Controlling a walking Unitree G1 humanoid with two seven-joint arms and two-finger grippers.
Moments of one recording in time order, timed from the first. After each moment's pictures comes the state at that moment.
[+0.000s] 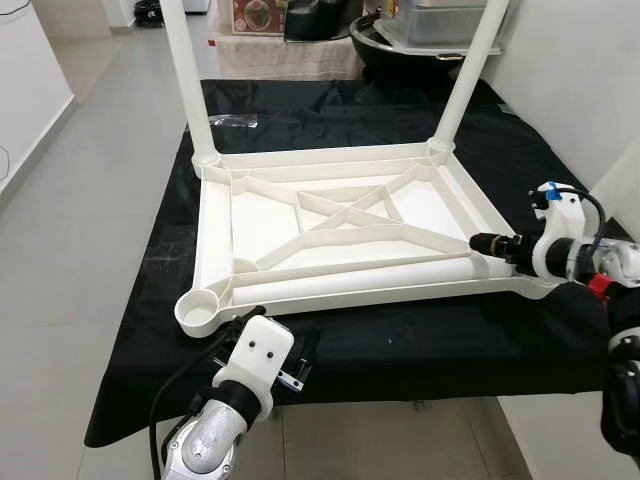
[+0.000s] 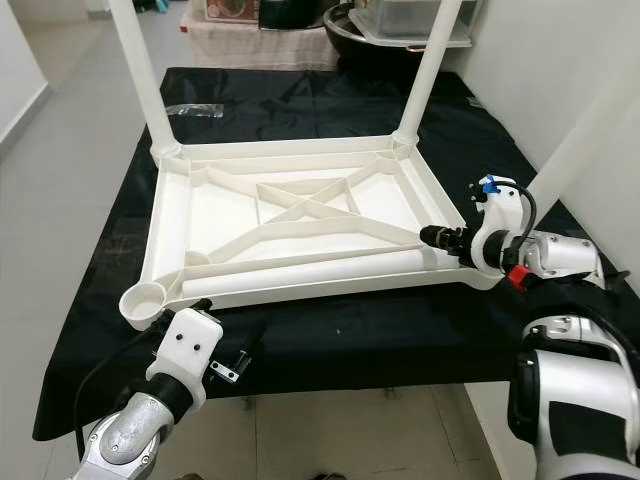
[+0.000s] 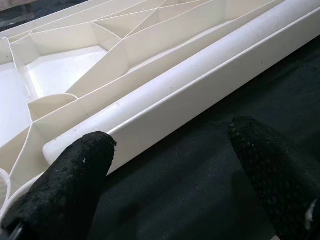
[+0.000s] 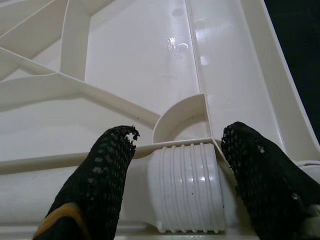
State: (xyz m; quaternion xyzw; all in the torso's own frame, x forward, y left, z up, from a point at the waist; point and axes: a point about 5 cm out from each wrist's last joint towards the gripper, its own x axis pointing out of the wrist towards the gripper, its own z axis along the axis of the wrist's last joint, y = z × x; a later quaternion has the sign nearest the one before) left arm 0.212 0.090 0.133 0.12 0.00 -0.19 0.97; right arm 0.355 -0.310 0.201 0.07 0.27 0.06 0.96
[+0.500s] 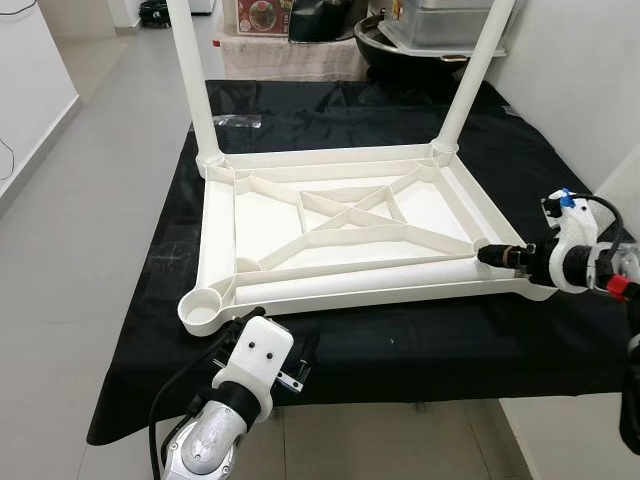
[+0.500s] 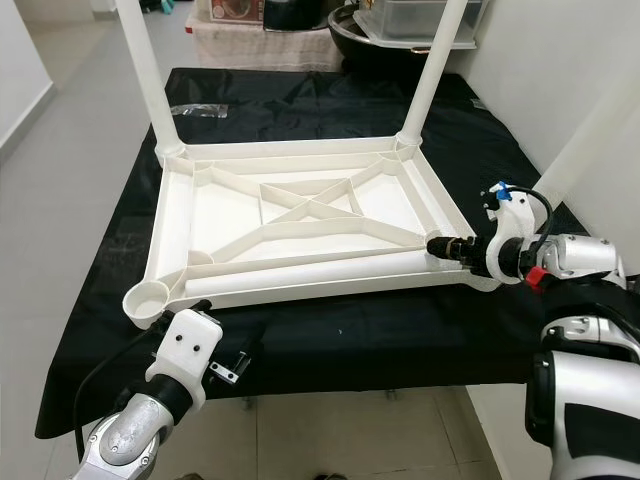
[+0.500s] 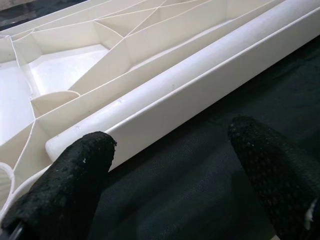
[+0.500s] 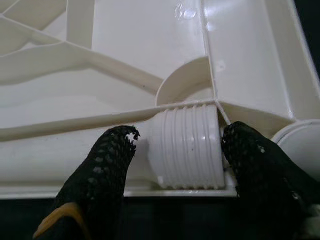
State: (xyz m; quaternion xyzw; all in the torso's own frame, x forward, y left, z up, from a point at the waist) left arm 0.211 0.090 0.132 0.12 0.00 -0.19 0.97; right arm 0.339 -0.318 0.198 0.11 0.31 0.10 0.94
